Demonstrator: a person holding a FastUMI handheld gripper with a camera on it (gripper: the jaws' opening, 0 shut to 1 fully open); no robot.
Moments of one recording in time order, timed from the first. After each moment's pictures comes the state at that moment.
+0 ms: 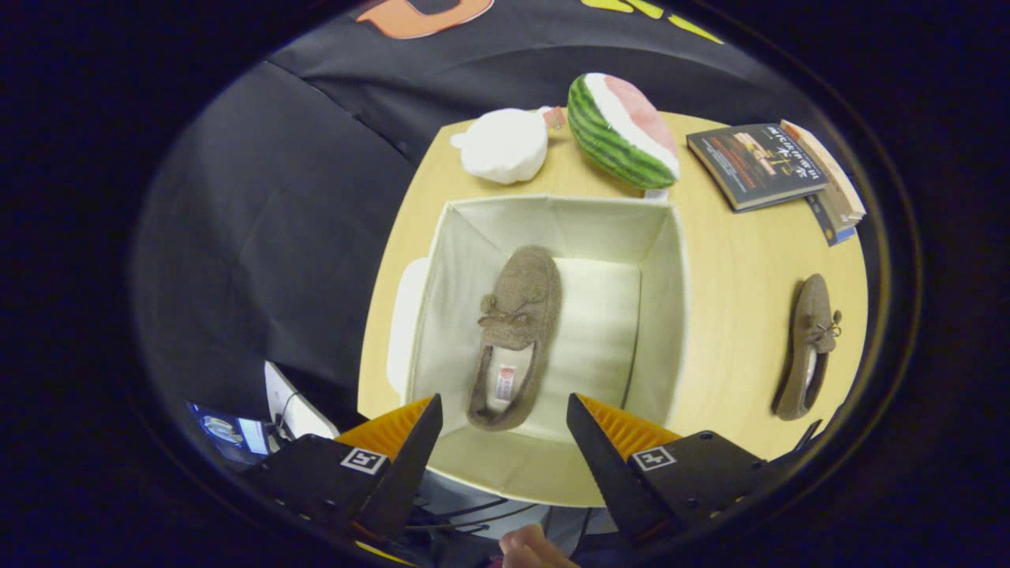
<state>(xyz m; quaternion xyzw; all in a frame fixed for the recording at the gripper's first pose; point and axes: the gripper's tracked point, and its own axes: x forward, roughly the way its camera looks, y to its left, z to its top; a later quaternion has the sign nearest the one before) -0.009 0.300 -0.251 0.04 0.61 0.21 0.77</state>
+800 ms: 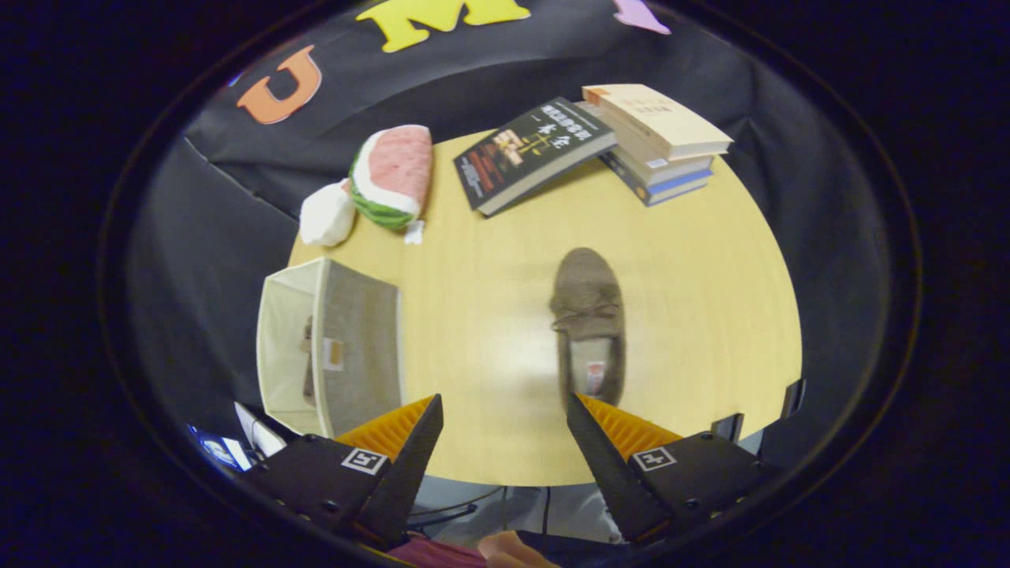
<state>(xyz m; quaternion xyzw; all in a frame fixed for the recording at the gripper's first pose) 0.025 -0.029 -0.269 0.08 0.59 0.06 0.80</state>
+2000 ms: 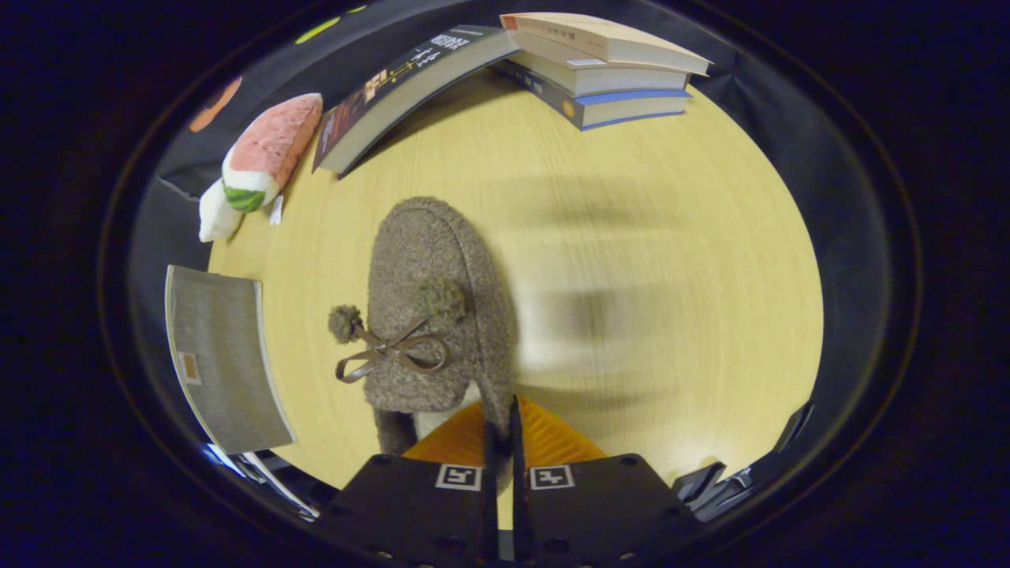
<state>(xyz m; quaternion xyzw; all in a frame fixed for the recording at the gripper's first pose) 0.079 -0.113 -0.410 0.07 0.65 0.02 0.76</state>
